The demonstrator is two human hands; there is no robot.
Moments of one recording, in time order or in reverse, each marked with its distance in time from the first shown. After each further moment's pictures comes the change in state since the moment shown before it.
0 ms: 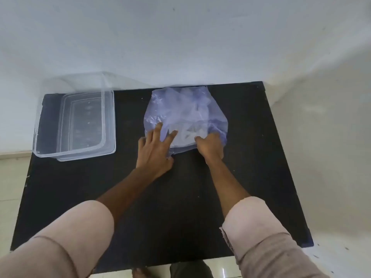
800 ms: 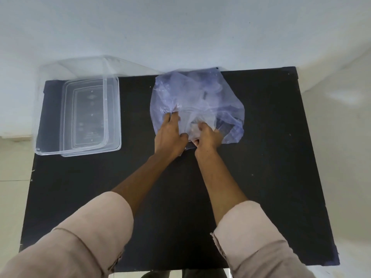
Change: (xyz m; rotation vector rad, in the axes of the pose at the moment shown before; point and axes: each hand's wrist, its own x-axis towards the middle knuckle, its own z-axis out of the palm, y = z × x) left_hand 0.067 0.002 0.021 -0.439 0.035 -0.271; right_hand 0.018 -0.033 0.061 1.011 -0.058 0.397
